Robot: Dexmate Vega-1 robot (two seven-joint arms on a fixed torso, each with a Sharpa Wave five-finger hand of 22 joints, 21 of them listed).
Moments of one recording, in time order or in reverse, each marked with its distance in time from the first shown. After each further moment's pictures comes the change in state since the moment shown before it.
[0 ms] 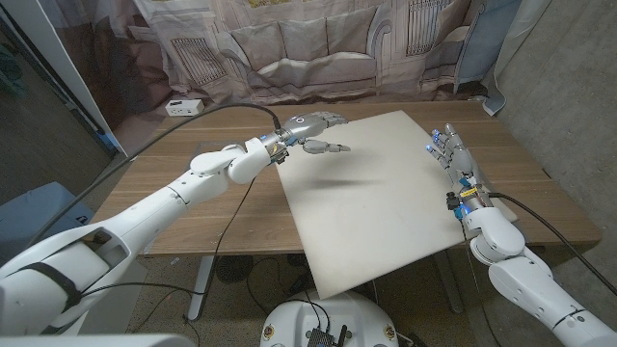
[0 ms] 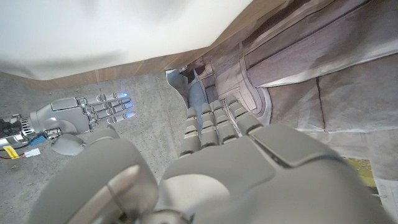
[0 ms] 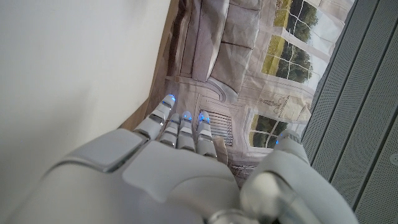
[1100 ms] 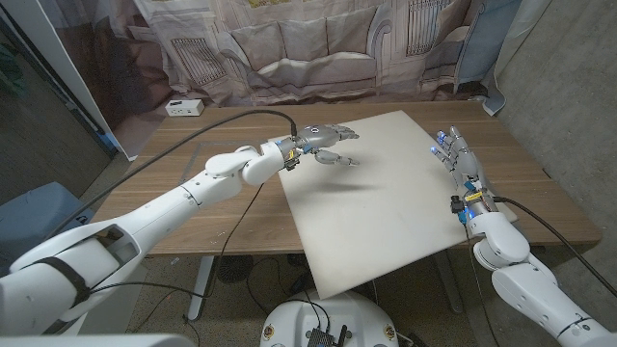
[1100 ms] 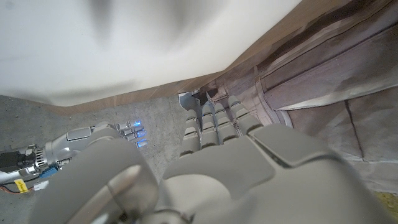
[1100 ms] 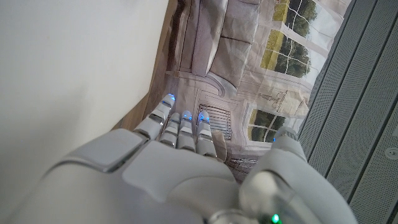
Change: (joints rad) left arm -0.032 -0.031 0.084 -0.020 0.017 0.077 -0.130; left_hand 0.005 0.005 0.008 -0.008 0.000 -0.026 -0.018 -0.004 0.003 -0.042 0.010 -0.007 0.002 -0.046 0.010 -0.004 0.000 -0.032 0.029 -0.011 0.005; right arm -0.045 0.006 0.028 -0.020 -0.010 0.023 -0.014; right_hand 0.015 0.015 0.009 -0.008 0.000 0.007 0.000 0.000 0.000 0.005 0.005 0.000 0.000 0.005 0.005 0.000 -0.005 0.005 0.006 0.000 0.000
